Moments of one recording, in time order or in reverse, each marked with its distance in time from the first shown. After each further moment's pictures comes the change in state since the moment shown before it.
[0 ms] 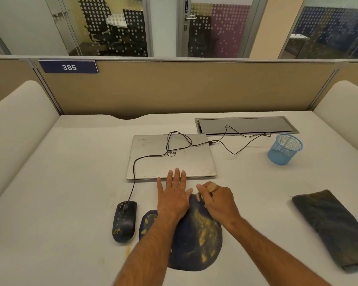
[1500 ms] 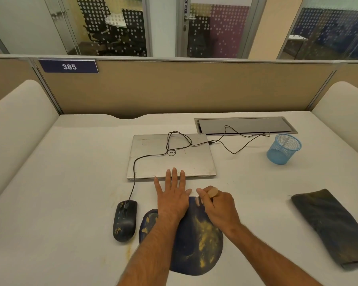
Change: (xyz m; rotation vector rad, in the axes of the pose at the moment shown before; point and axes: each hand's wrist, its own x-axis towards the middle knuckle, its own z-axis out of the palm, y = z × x) left_hand -0.002 -0.001 0.008 0.072 0.061 -0.043; right_hand -0.017 -0.002 0.003 0.010 0.000 0.050
